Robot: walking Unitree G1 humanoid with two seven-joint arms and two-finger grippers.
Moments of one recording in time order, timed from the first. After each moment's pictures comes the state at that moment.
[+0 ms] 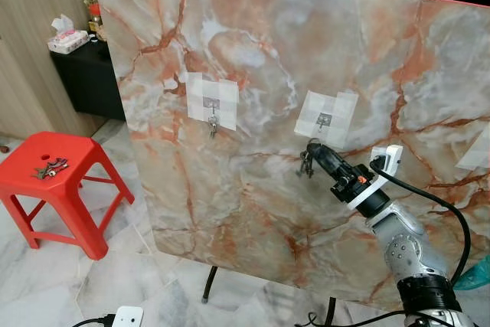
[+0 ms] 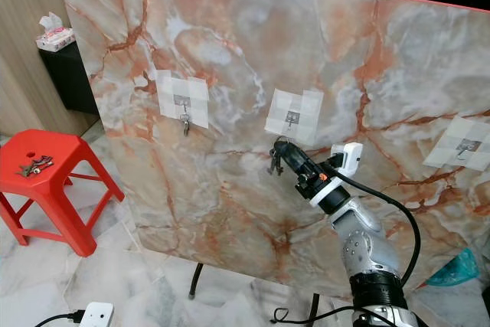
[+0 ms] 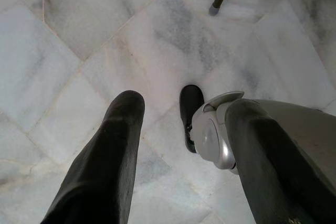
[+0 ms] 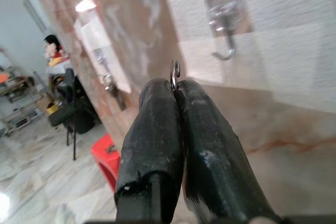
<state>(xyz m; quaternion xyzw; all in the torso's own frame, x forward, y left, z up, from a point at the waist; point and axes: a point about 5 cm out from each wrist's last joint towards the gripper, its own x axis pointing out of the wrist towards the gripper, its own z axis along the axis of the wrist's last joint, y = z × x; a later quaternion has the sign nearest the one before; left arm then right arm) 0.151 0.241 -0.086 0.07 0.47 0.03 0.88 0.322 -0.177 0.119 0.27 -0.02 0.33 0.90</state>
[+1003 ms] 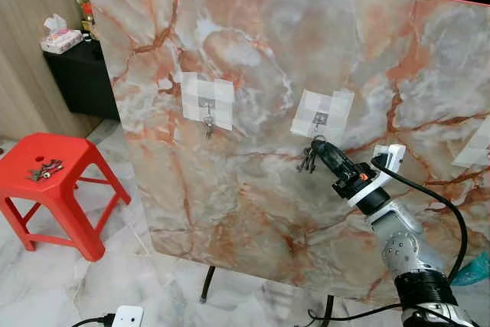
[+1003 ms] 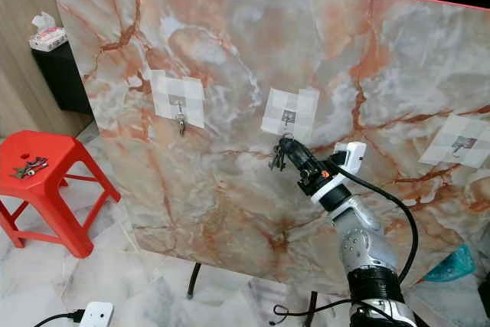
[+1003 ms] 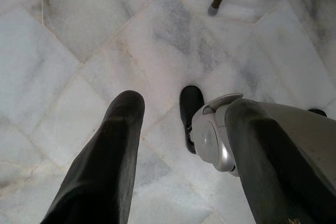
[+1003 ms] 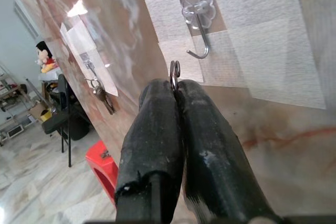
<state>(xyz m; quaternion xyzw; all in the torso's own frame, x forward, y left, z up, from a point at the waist) 0.152 0.241 -0.085 0.07 0.47 0.04 0.88 0.326 -0.175 0.115 0.28 -0.02 0.32 0.90</state>
